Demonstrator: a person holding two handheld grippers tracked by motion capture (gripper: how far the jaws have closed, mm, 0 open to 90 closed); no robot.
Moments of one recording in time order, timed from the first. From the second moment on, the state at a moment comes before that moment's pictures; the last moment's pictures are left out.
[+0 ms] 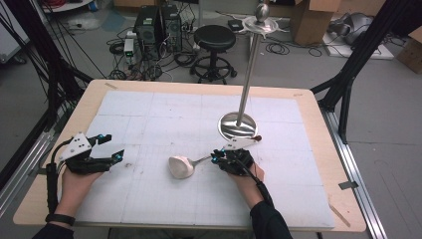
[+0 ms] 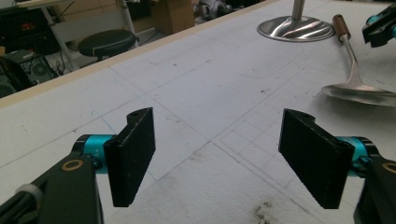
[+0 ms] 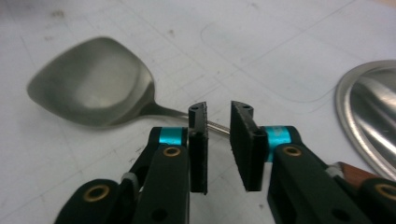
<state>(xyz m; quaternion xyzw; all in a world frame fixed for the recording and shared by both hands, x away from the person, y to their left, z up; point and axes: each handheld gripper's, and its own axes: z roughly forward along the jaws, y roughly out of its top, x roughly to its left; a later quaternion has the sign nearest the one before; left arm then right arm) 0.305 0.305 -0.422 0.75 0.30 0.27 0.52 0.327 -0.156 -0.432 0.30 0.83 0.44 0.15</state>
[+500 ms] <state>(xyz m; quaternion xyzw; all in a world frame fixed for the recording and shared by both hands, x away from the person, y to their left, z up) 0.306 0.306 -0.422 0.75 0.30 0.27 0.53 0.315 -0.240 -0.409 0.33 0.79 0.49 0.17</state>
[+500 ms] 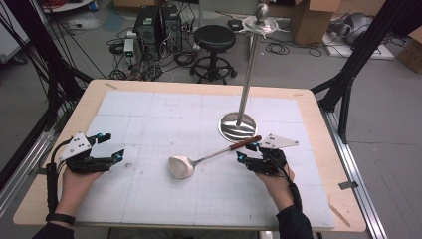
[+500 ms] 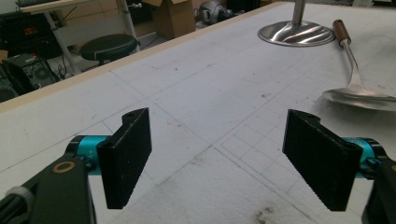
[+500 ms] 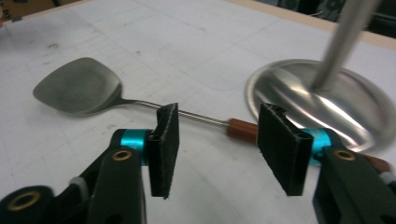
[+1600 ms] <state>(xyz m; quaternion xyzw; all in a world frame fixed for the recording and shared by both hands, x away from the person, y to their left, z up) 0.310 0.319 -0.419 0.71 0.34 0.27 0.55 0.304 -0.332 -0.416 0.43 0.71 0.50 0.24</state>
